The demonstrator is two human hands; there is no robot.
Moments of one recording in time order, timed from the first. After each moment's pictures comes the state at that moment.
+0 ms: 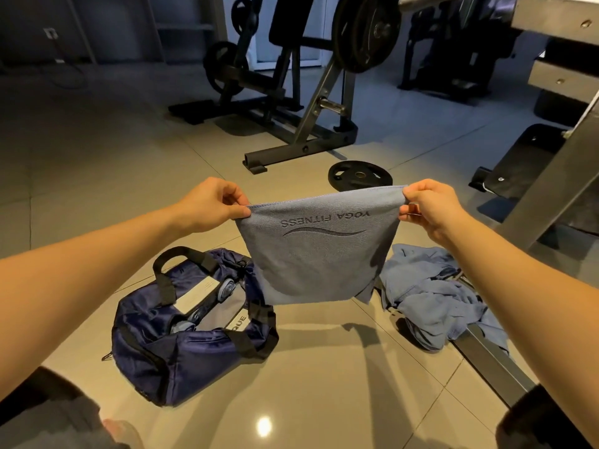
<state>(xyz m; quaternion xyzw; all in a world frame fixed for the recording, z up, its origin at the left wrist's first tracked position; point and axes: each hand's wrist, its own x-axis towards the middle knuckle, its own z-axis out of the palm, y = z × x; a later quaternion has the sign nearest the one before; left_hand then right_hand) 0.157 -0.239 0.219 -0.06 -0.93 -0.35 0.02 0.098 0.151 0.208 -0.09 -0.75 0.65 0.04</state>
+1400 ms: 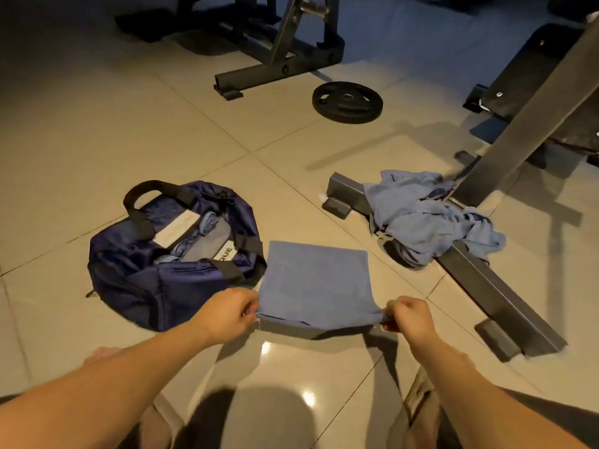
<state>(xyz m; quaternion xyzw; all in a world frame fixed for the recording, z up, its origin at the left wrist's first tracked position) 0.309 -0.193 -0.053 -0.14 -0.95 -0.19 -0.18 0.315 0.182 -0.063 -0.32 -0.77 0.55 -0.10</state>
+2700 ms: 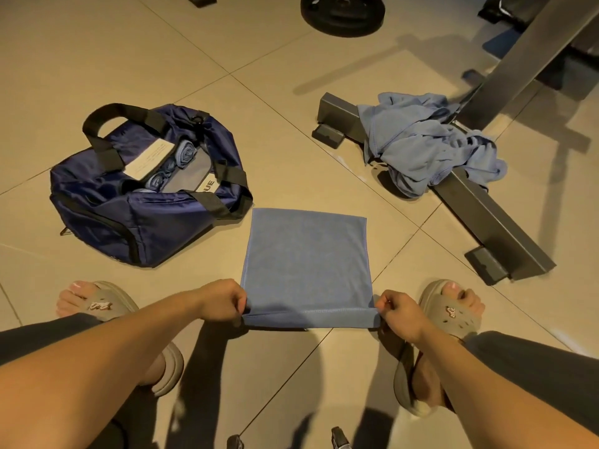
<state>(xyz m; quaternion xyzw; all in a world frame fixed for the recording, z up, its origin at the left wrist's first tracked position) 0.369 -0.178 -0.120 -0.11 -0.86 -0.20 -0.45 0.417 0.213 -0.130 -0.16 -0.88 0.34 -0.29</state>
